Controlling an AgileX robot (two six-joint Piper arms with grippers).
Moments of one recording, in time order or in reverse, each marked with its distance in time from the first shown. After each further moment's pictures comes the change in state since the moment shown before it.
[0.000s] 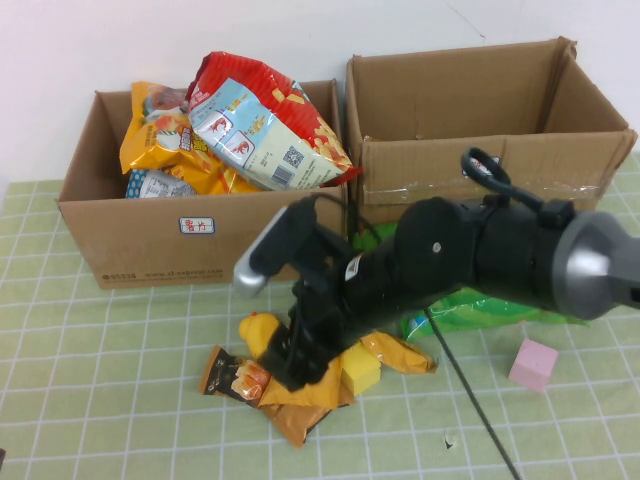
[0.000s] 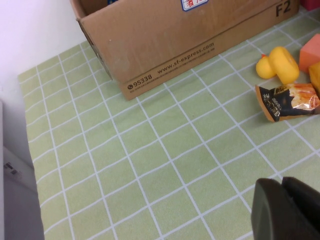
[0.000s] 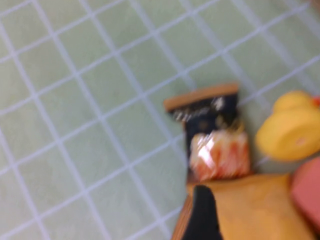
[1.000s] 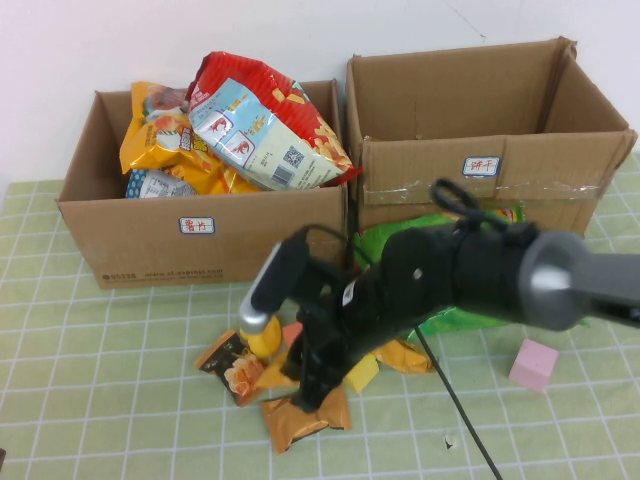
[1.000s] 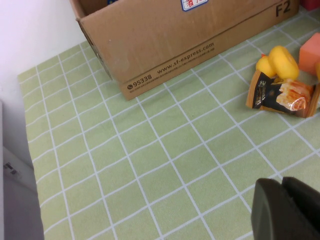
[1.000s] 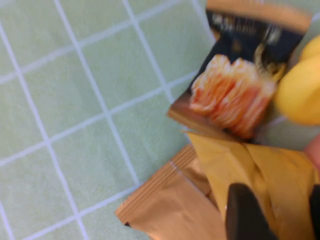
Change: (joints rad) right arm -0.001 0.076 0.000 -0.091 -0.005 -0.047; left arm 0.000 0.000 0.000 0.000 0.000 0.000
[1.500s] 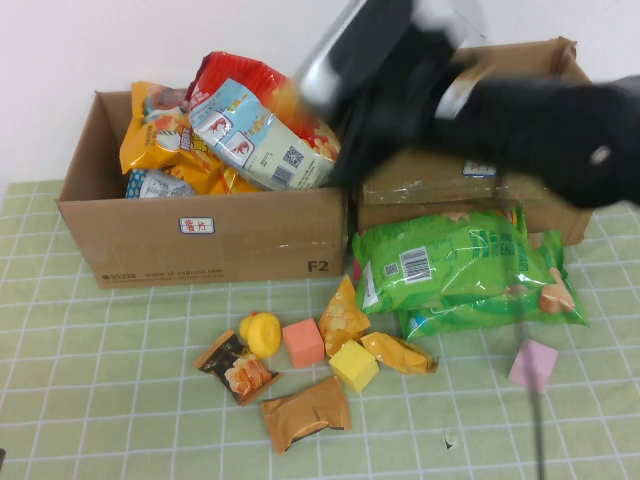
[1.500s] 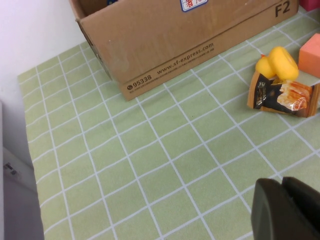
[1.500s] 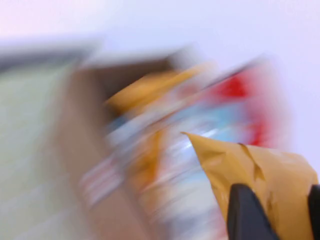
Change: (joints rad) right arm -0.080 -0.357 0.004 -0.098 -0.406 0.006; left arm 0.000 0.000 0.000 0.000 0.000 0.000
